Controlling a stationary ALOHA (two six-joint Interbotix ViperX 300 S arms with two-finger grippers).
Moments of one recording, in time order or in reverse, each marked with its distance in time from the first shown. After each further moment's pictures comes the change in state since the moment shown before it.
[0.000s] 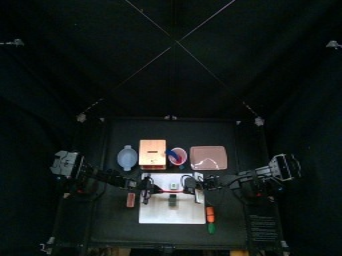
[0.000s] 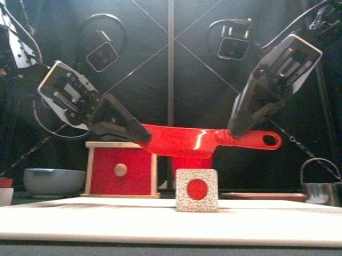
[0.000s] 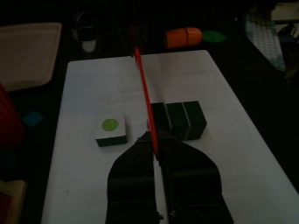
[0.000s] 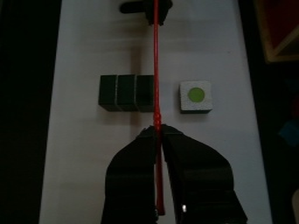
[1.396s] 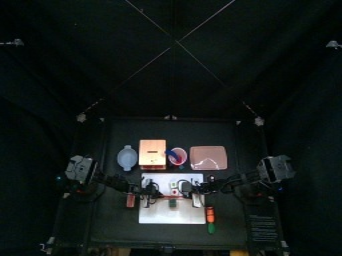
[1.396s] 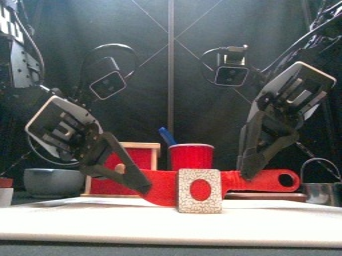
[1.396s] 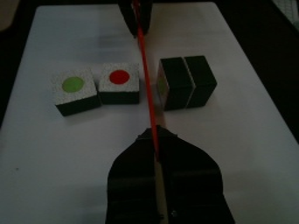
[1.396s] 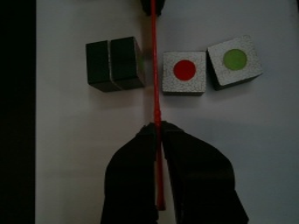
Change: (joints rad) left arm -0.061 0.201 -0.058 -0.109 0.020 -0.002; right arm 0.040 0.167 -0.006 0.089 -0.026 -0.002
